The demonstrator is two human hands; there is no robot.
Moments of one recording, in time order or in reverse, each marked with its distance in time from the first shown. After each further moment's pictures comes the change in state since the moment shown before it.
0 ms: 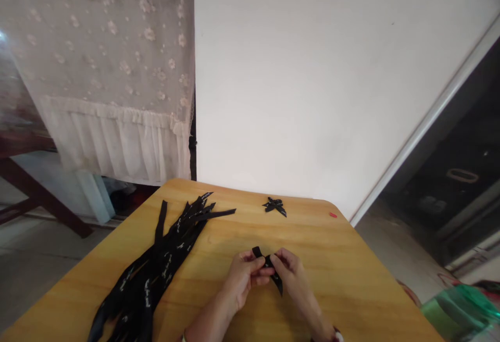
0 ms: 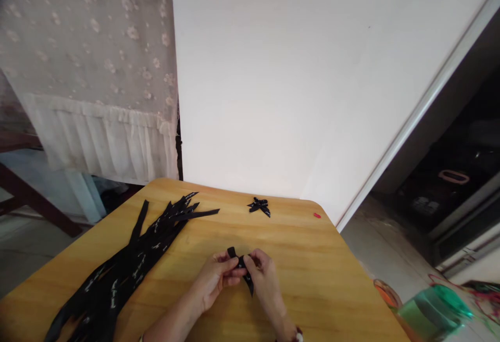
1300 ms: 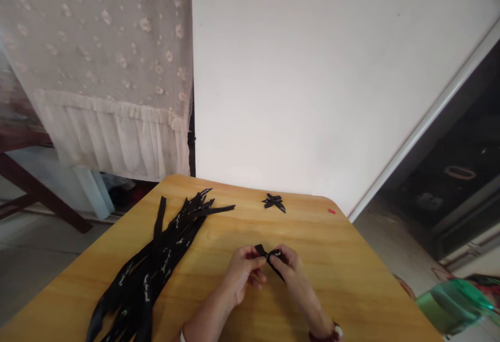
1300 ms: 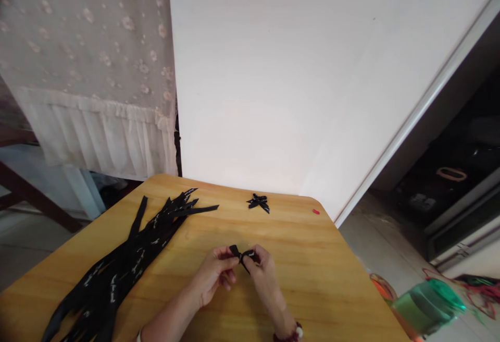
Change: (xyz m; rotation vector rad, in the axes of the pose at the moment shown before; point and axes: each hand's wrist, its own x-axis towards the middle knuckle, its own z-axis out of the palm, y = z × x) left_hand -0.005 0.001 0.003 0.181 0.000 0.034; right_hand -0.003 -0.016 -0.003 0.055 -0.030 0.035
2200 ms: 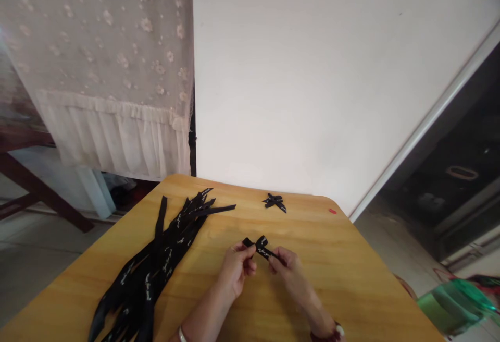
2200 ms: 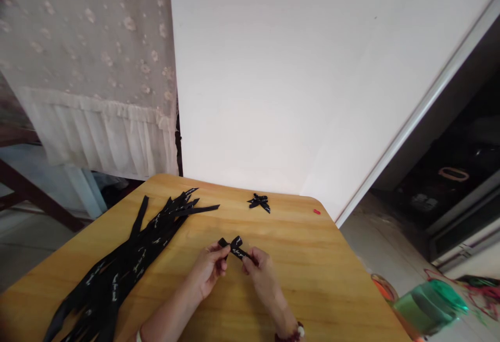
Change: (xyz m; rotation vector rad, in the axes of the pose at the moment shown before) left_hand 0.010 0.000 -0.013 -0.249 0.152 0.039; right_hand 0.004 0.022 0.001 -0.043 -0.091 0.017
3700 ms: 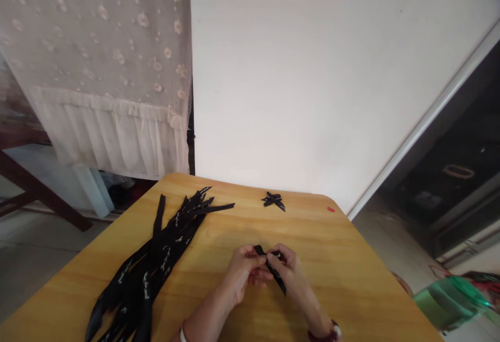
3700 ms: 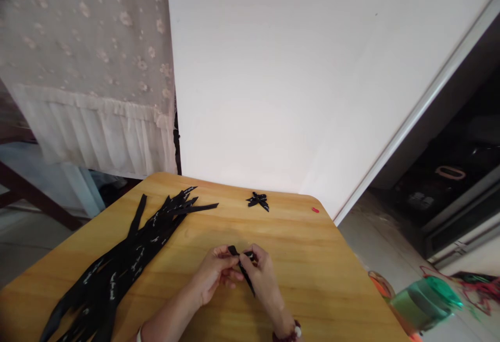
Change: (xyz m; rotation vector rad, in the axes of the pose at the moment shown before) left_hand -0.015 -0.003 0.010 0.206 -0.194 -0.098; right_hand -0.009 -0.022 0.001 0.028 0.044 -0.017
